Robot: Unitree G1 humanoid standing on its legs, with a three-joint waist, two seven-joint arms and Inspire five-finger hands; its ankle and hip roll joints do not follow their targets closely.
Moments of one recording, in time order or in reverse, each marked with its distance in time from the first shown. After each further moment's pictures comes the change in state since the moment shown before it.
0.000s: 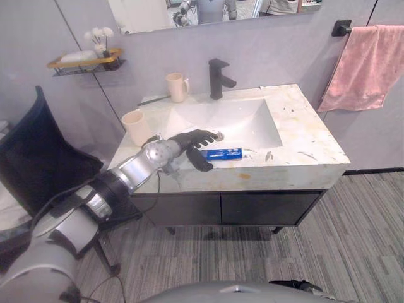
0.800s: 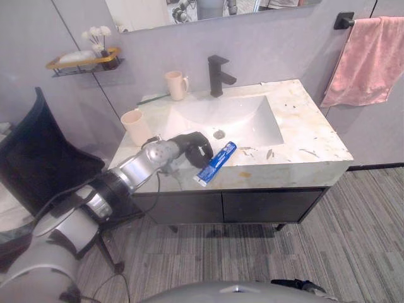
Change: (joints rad) left arm -0.001 -0.002 -0.001 0.000 0.007 0.044 -0.023; right arm 0.001 -0.005 -0.034 0.011 0.001 -0.025 -0.007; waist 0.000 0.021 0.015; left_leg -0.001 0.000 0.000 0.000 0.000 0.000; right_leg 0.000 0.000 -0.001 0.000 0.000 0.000
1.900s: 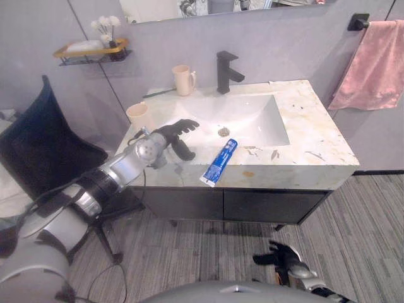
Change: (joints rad) left arm -0.006 0.082 0.003 0.024 0.113 -0.084 0.147; right arm -0.008 -0.026 0.245 -0.309 -0.072 -0.146 0.012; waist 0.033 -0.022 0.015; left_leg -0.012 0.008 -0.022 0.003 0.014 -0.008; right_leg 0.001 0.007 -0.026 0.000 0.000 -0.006
